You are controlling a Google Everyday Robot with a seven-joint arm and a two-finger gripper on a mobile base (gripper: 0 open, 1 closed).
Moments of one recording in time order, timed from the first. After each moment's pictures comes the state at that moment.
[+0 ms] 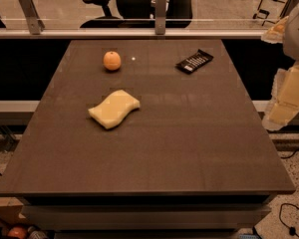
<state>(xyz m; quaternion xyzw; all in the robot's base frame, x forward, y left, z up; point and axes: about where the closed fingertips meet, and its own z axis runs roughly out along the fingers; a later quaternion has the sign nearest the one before) 0.438 -0.214 0.987 -0.60 0.78 -0.05 0.18</state>
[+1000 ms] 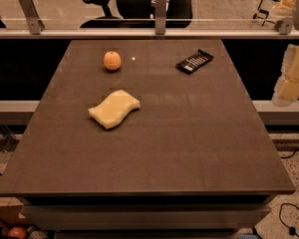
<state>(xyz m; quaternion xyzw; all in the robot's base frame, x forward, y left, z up) 0.463 -0.229 1.016 -0.61 0.76 -0.09 0.19</state>
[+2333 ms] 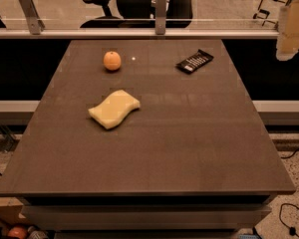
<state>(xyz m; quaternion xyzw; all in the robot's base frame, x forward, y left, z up) 0.560 -0.258 1.042 -0.67 0.70 -0.18 0.15</state>
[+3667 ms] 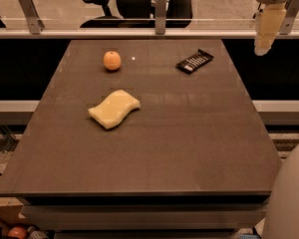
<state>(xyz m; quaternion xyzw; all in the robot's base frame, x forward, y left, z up) 0.654 -0.264 0.993 -0.69 0.69 -0.15 0.15</state>
